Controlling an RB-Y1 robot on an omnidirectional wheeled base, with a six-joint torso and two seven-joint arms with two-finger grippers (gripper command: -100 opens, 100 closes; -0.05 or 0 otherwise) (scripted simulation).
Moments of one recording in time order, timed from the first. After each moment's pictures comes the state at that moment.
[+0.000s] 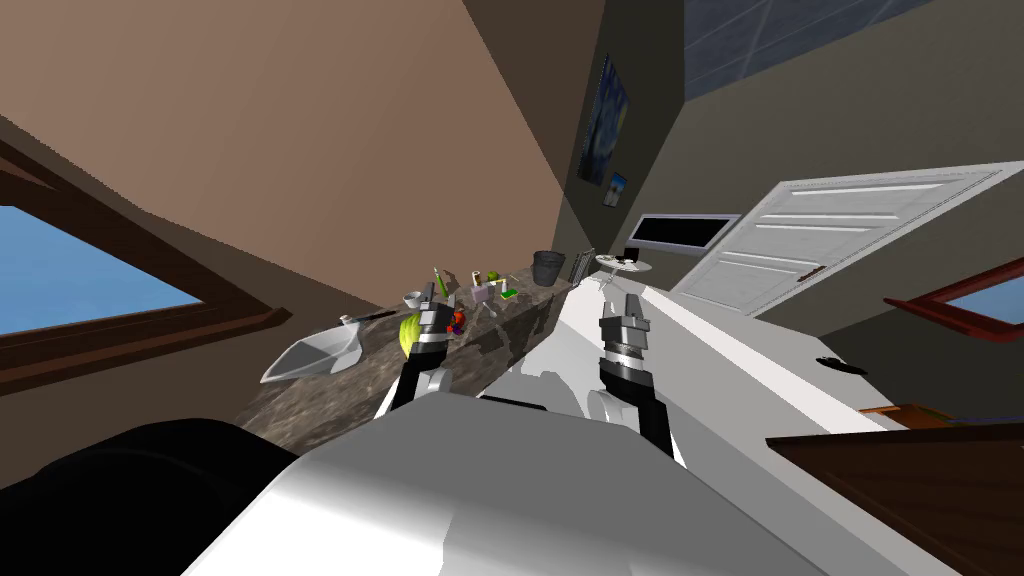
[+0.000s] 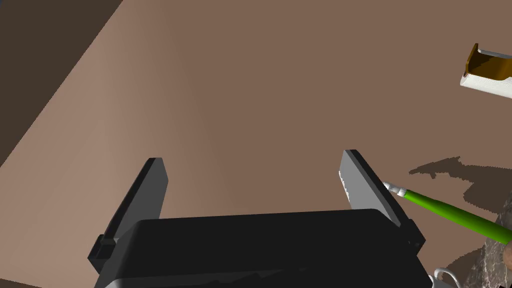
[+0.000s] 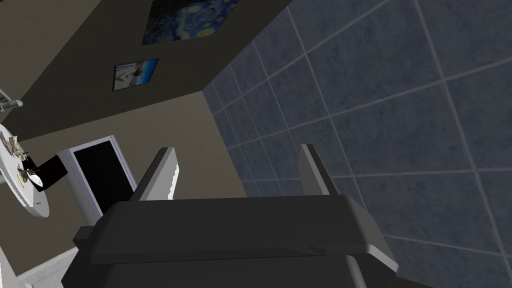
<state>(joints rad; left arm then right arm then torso) 0.51 -0.03 -0.01 -2.23 0.04 -0.42 0.08 0.49 0.02 0.07 -2.31 -0.08 -0.38 0.12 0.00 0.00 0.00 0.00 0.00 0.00</state>
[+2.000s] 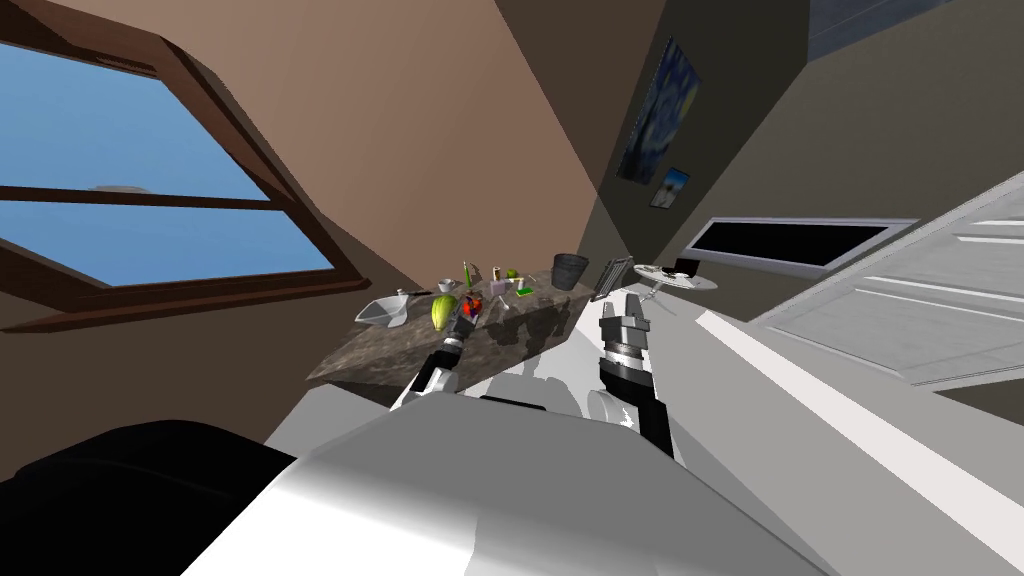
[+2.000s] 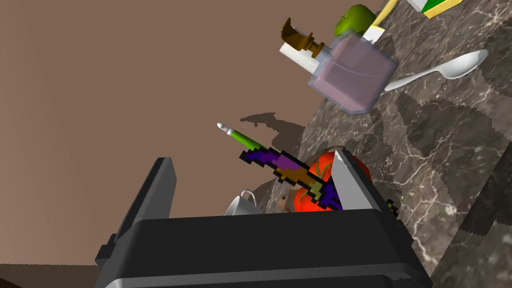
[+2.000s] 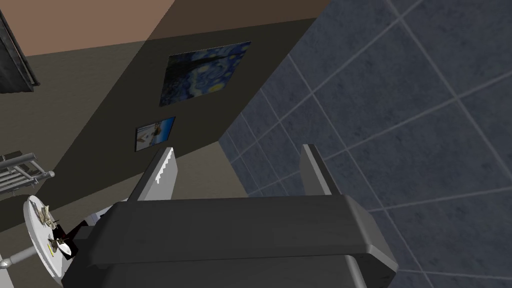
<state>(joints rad) 0.40 0.19 -0.13 -1.92 0.34 -0.27 0.37 0.49 0.02 0.07 -2.31 -0.08 -0.38 0.12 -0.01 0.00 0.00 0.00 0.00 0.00</state>
